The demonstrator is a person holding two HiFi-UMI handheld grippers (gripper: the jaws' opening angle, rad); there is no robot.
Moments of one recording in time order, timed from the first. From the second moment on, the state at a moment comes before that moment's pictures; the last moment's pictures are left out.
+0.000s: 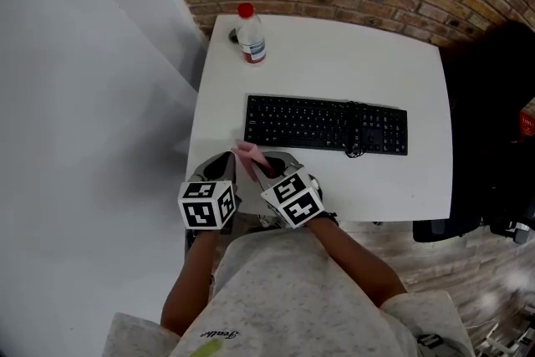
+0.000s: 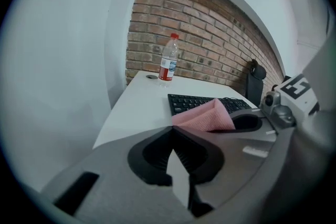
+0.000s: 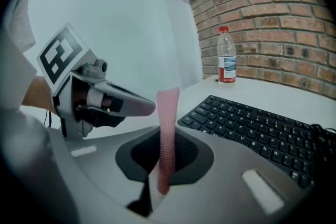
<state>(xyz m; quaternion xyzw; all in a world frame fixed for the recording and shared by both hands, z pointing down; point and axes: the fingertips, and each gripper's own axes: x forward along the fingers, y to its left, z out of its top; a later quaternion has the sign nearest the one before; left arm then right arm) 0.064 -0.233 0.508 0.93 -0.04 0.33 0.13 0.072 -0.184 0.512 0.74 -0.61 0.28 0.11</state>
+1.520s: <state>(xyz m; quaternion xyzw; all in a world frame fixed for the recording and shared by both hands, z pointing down) 0.086 -0.199 0.510 0.93 0.05 0.34 0.12 0.105 -0.147 0.539 0.80 -0.49 0.30 0.18</state>
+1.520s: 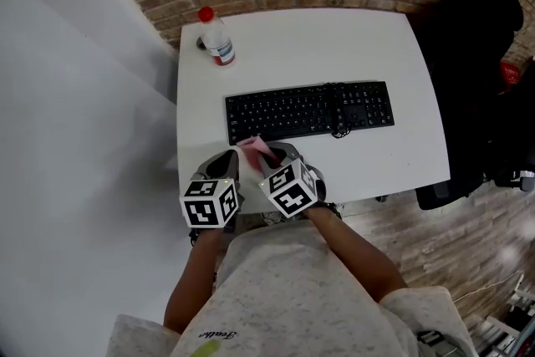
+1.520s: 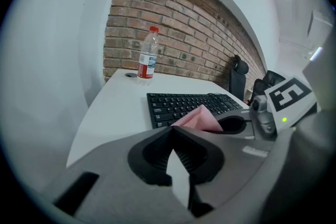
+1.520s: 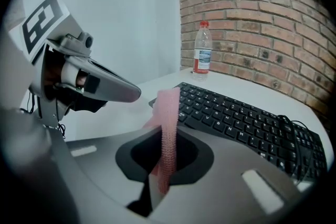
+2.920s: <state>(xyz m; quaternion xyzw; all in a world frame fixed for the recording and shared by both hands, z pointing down) 0.122 -0.101 0.503 0.92 0.13 0.35 0.10 0.136 -0.039 0.539 0.83 -0.42 0.33 0.15</state>
